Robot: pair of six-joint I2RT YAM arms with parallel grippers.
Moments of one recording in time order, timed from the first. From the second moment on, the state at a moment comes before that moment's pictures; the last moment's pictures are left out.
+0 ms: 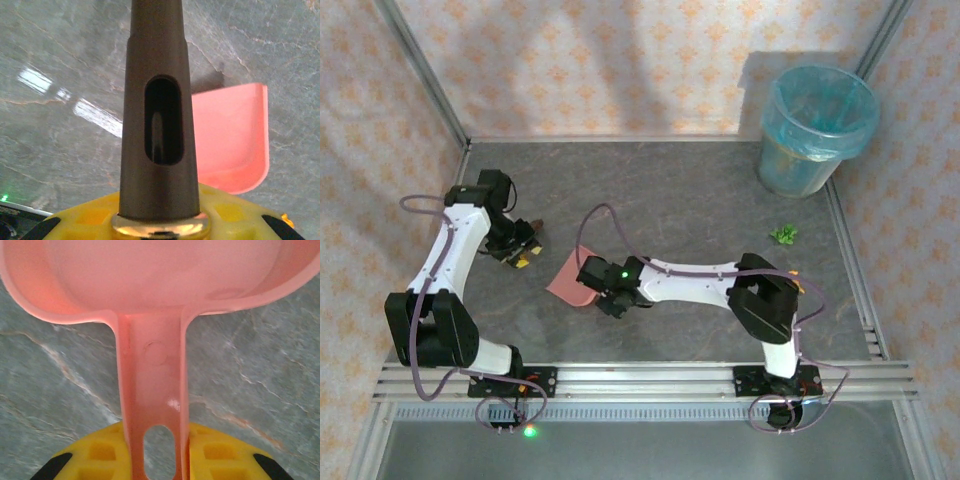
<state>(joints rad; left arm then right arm) 0.08 1.42 1.23 -1.28 0.24 -0.73 1.17 1.92 1.40 -0.74 0.14 0.21</state>
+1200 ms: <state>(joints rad) -0.06 1.21 1.31 -1.41 0.26 -0.79 1.14 1.97 1.42 -0.71 -0.03 0.41</state>
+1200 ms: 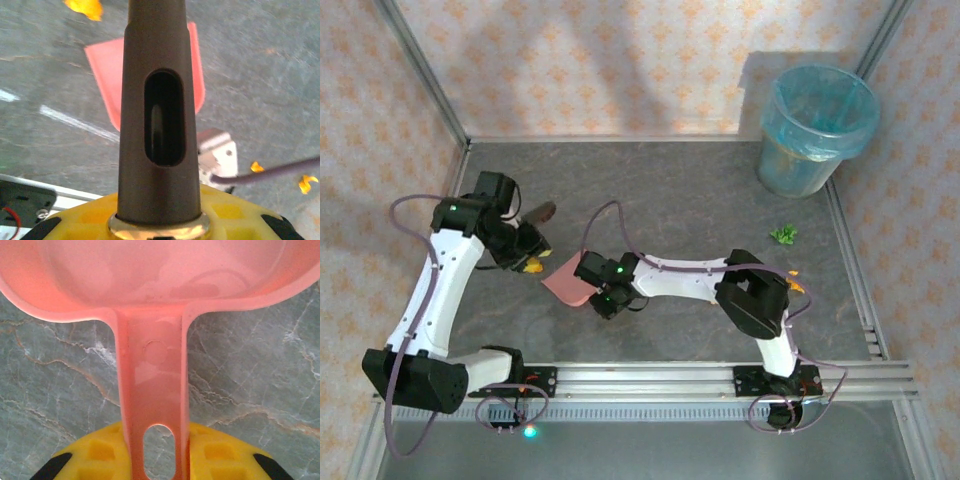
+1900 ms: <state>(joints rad) -0.07 1.20 1.05 -1.40 0.42 -0.76 1.17 2.07 1.57 -0.79 -0.04 0.42</state>
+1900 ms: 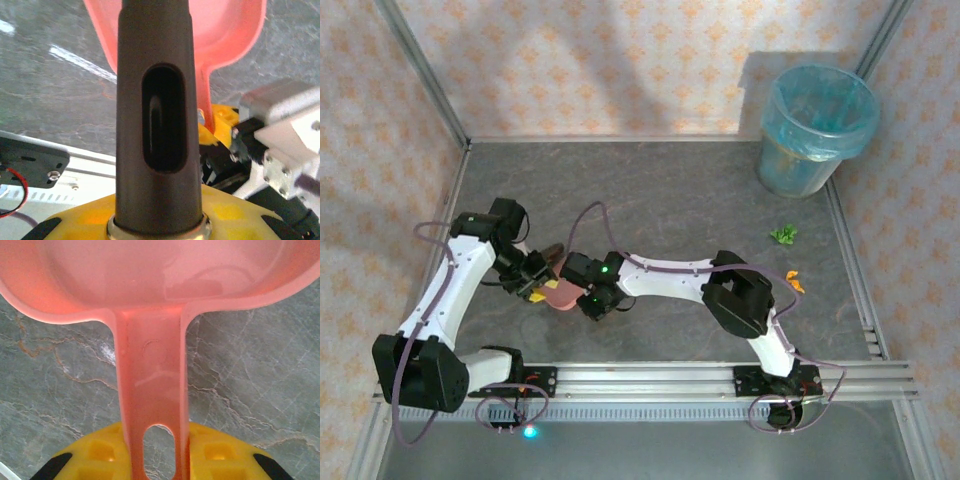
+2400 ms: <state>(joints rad) -0.21 1.11 1.03 -1.33 0.53 -0.83 1.11 1.89 1.29 -0.62 0.03 0.49</state>
